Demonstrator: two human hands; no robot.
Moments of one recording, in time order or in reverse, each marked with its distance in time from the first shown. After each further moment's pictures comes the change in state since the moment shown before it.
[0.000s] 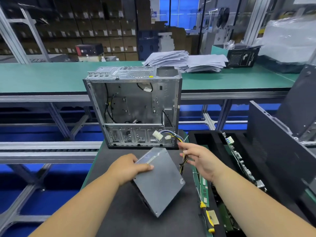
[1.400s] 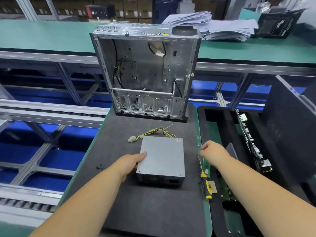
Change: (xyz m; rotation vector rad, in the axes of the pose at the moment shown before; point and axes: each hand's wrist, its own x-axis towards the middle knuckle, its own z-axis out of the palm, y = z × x) left_hand -0.032 -0.074 0.078 -0.731 -0.203 -0.404; right_hand 0.006 0.073 -0.034 -1.071 0.206 0.285
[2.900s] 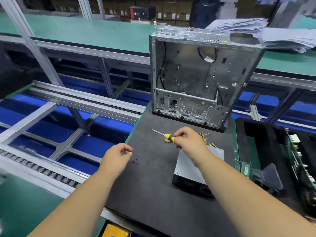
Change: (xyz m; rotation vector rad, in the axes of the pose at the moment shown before) left_hand -0.047 -0.037 -0.130 0.359 0.621 0.363; right_hand -0.055 -0.183 0.069 0.661 -0.175 -0.393
